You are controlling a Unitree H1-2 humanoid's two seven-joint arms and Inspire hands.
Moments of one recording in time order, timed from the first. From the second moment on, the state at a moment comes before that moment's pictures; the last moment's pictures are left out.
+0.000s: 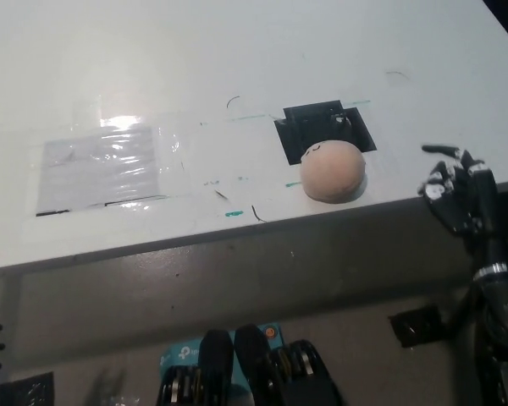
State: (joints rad) left_arm -0.05 0.58 0.17 0.20 -0.15 0.39 -0.26; right_arm -0.42 -0.12 -0.05 0.11 -0.08 0.10 -0.08
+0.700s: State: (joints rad) left_arm -0.05 0.58 0.17 0.20 -0.16 0.40 -0.28; right_arm -0.70 -0.24 0.28 0.22 -0.30 0.28 0.07
